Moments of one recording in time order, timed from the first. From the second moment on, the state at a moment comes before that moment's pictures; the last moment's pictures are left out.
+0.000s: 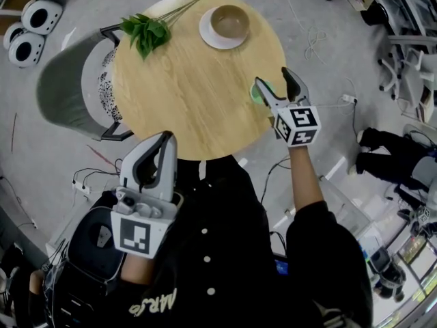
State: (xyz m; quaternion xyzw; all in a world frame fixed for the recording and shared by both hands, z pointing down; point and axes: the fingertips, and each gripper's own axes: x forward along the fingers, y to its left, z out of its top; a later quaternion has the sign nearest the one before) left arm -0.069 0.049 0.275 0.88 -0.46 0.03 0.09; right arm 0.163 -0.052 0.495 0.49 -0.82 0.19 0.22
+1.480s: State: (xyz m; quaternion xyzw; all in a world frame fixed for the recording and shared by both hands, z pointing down) left arm -0.073 0.033 0.305 0.87 -0.49 0.06 0.11; right arm 0.130 -0.210 0.584 0.41 -0.71 0.50 0.26
